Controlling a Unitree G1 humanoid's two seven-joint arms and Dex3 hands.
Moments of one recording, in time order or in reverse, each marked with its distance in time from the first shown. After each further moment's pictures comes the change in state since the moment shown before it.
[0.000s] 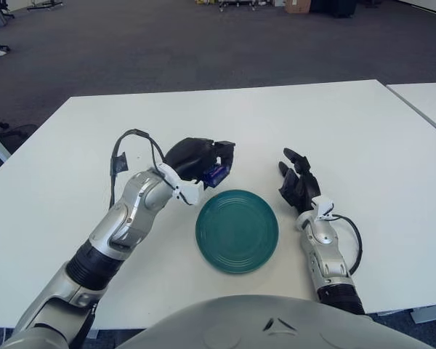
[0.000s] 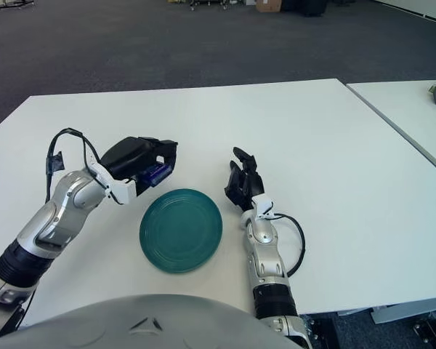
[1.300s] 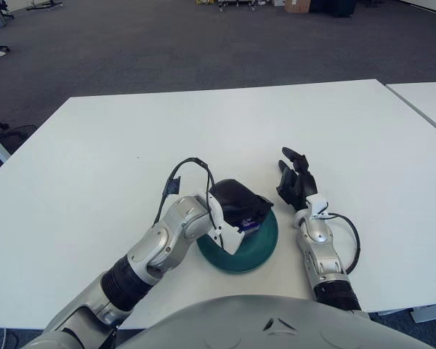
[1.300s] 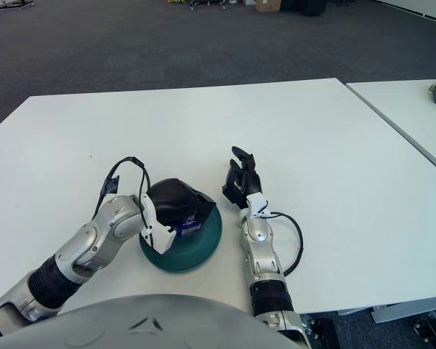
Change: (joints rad) left arm 0.035 -0.134 -0.255 0.020 0.226 -0.064 -0.259; right arm -0.027 0.004 0.017 0.054 -0.060 -0.046 -0.072
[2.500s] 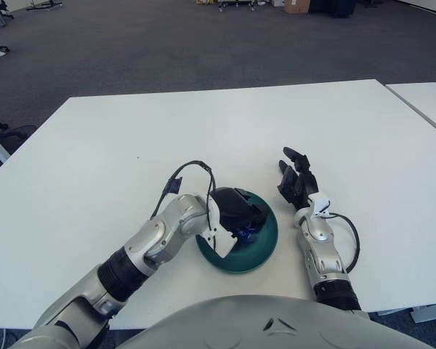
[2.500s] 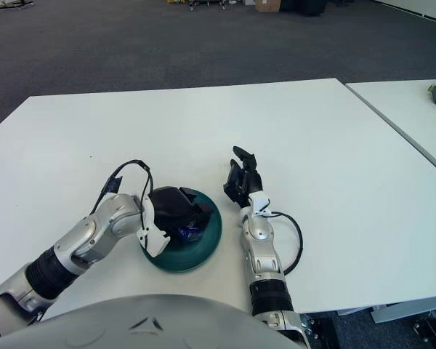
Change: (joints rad) left arm -0.080 0.069 -0.010 0.077 -0.123 -0.143 -0.155; right arm -0.002 0.011 -0.007 -0.034 0.040 0.066 0.034
